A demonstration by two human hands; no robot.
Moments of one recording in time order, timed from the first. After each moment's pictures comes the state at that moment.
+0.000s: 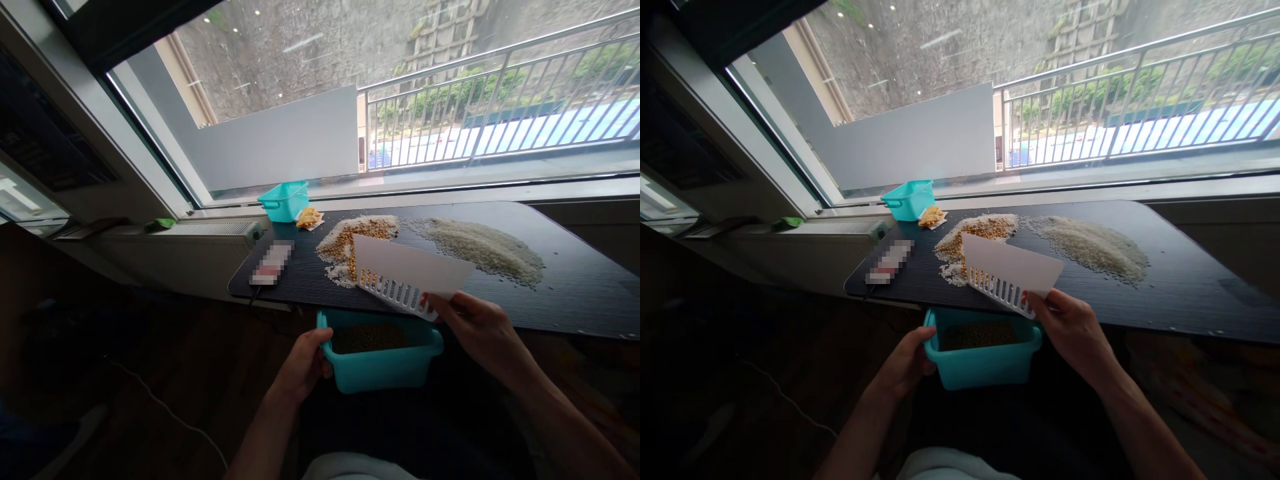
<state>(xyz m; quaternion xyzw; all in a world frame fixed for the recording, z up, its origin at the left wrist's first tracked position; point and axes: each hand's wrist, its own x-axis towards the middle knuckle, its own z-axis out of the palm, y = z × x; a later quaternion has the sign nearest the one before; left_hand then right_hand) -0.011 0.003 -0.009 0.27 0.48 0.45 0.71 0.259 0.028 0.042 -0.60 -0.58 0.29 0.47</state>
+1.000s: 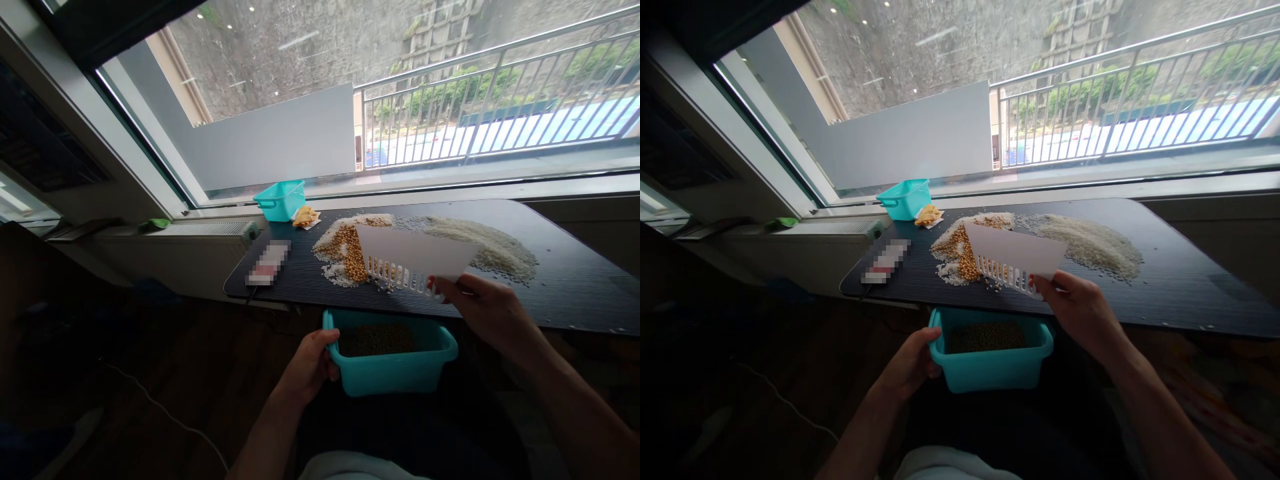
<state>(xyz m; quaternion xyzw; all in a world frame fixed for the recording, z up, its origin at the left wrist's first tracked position) 0.001 0.001 0.003 0.28 0.47 0.43 0.72 0.278 0.045 0.045 -0.61 -0.61 0.22 0.46</state>
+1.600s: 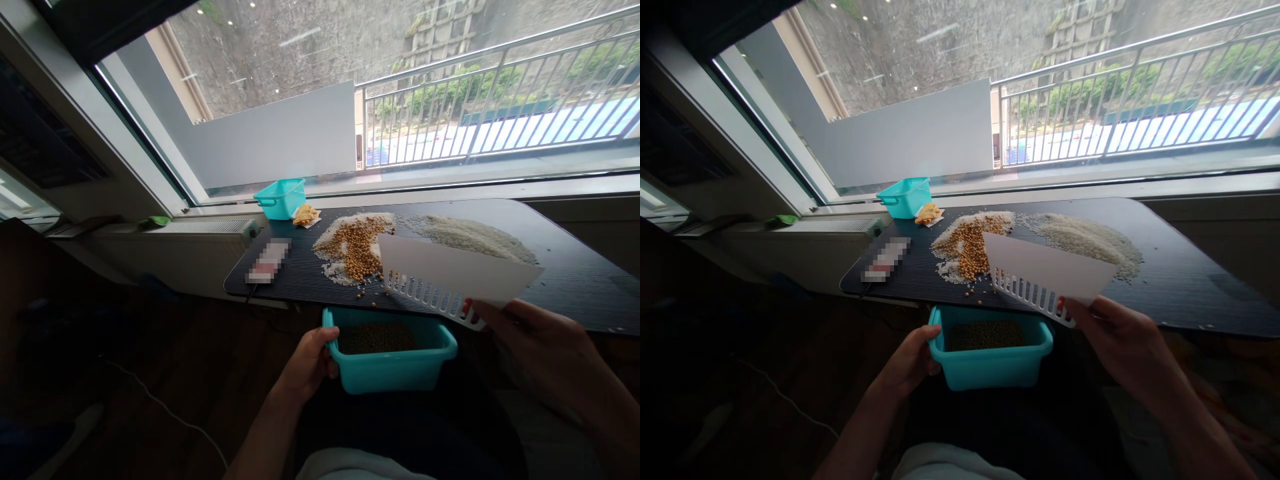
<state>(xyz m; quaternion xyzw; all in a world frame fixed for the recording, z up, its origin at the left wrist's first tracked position) 0.001 0.000 0.003 0.29 0.47 0.43 0.71 0.296 -0.004 0.062 -0.69 -0.55 0.22 0.43</state>
